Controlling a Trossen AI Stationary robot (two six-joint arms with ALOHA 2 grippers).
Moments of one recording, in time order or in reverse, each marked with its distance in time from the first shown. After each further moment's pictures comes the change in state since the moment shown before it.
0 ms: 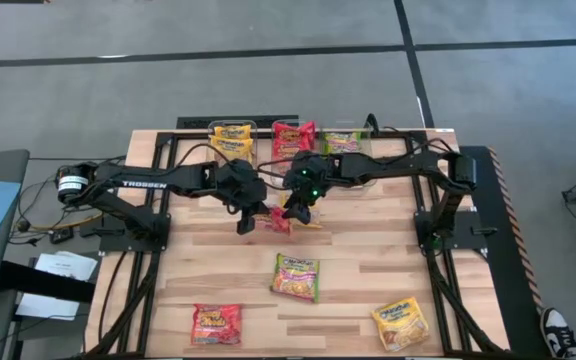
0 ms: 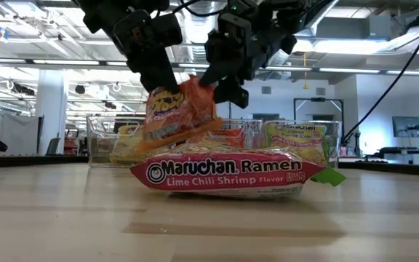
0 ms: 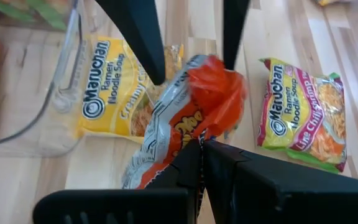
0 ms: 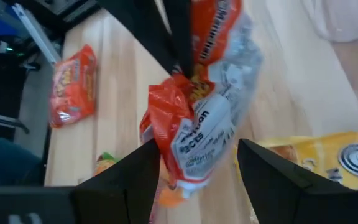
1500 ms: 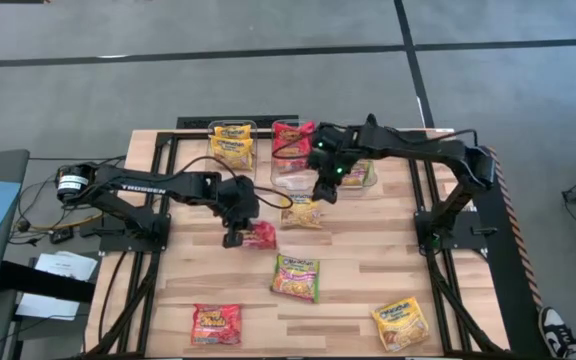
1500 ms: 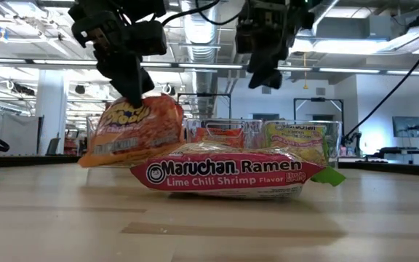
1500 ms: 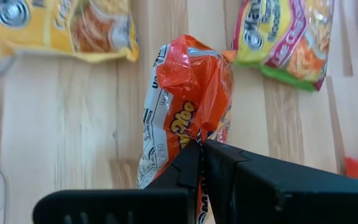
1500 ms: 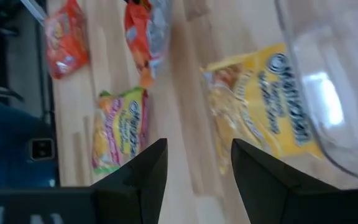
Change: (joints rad) left arm -0.087 0.000 0.000 -0.254 0.010 -0.001; right arm -0.153 -0.135 0.137 -0.571 -0.060 -0.188
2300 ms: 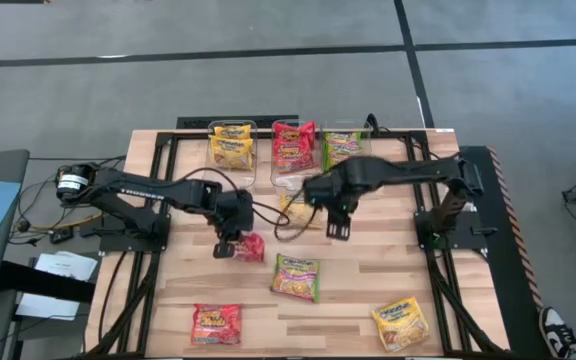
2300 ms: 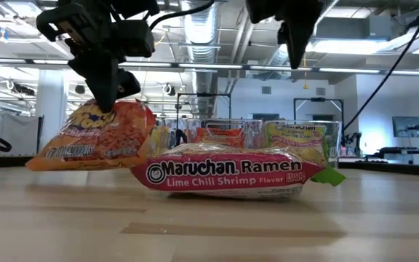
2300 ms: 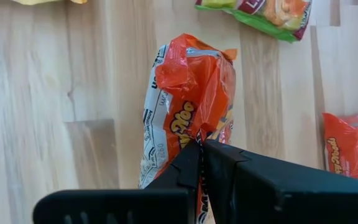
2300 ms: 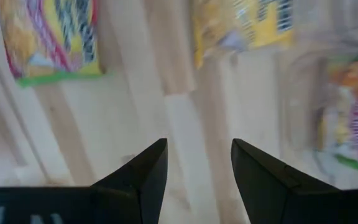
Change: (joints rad) left arm -0.090 0.000 -0.001 -0.124 0.002 -0.032; right arm 0.370 0.111 0.320 -0.615 0.518 0.147
